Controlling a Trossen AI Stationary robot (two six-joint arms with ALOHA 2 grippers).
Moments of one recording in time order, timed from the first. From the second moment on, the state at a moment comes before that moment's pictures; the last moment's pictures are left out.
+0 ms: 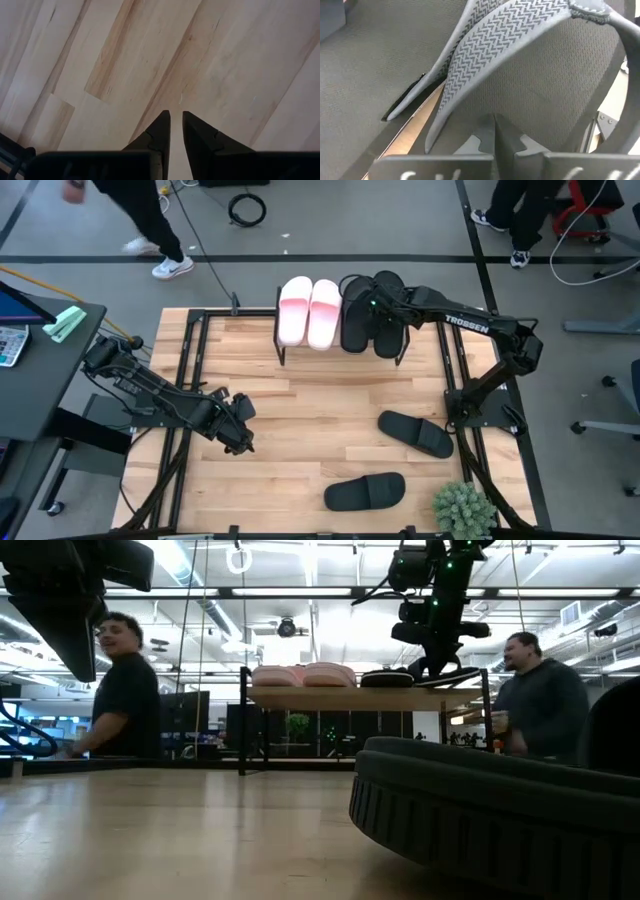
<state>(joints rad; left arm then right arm) -0.51 1.33 0.95 -1.09 -0.35 -0.96 -0.53 1.56 1.38 -1.01 0.42 0.49</state>
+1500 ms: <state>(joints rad) -0.44 1.61 0.95 0.08 -0.29 0.43 0.81 1.55 1.38 -1.38 0.40 1.82</state>
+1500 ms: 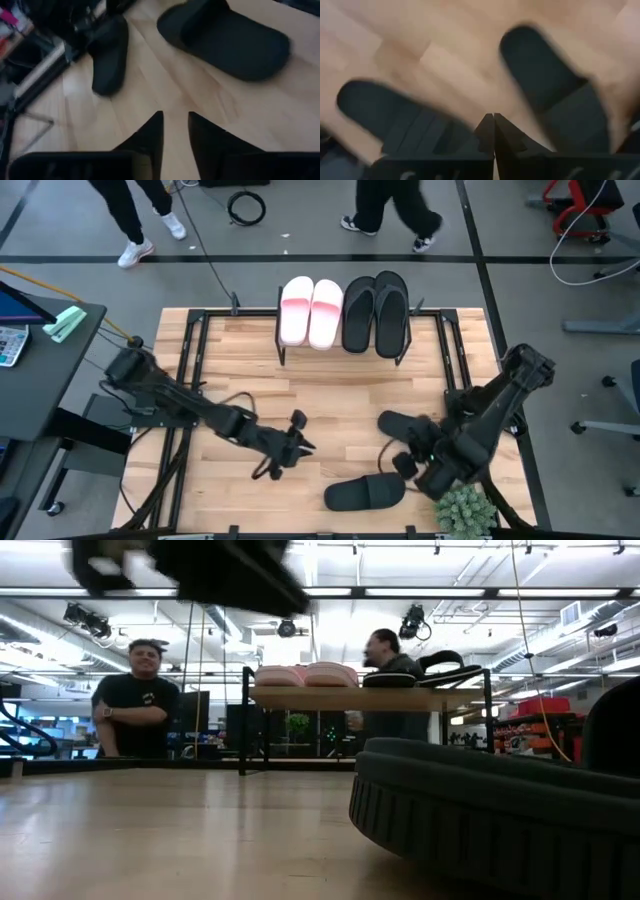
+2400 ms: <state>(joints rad) -0.41 2.17 1.44 0.30 -0.04 0.53 0.96 1.79 1.38 -1.14 0.28 2.02</state>
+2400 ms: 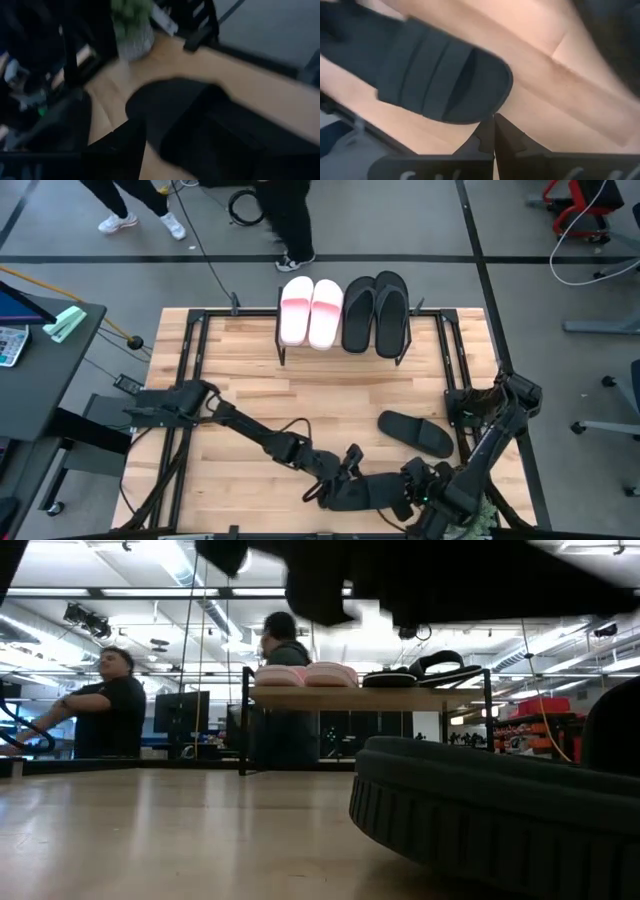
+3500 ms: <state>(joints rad) -0.36 2.28 1.44 0.42 -0.01 0.39 1.00 1.58 1.38 -1.35 0.71 1.92</state>
